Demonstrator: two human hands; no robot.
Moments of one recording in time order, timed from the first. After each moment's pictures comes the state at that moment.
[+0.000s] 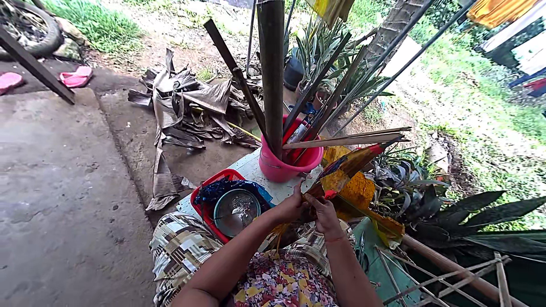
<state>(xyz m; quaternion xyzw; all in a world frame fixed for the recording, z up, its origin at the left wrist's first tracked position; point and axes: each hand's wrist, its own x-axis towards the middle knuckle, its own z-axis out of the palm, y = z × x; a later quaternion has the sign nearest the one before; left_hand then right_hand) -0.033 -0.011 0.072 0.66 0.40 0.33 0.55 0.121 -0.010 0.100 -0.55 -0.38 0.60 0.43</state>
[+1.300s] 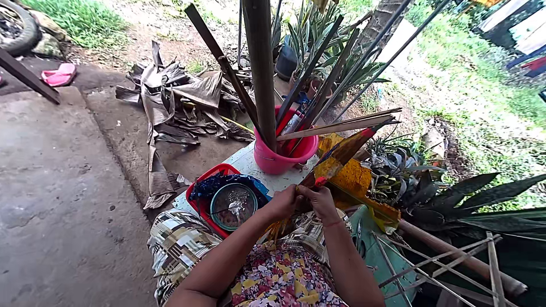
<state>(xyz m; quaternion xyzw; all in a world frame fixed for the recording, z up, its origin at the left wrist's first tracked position) -0.035 -0.027 0.078 0.69 0.49 0.25 0.48 0.123 -0.003 0.105 -0.57 -0.46 0.55 0.40</state>
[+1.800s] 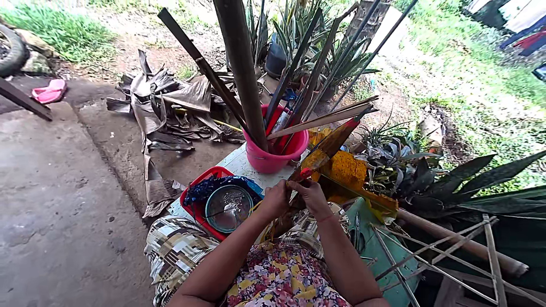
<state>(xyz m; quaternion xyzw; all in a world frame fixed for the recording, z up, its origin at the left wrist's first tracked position) -0.023 -0.029 0.082 0.69 0.58 0.23 0.38 0.125 -0.002 0.104 -0.55 -0.47 0.57 0.39</state>
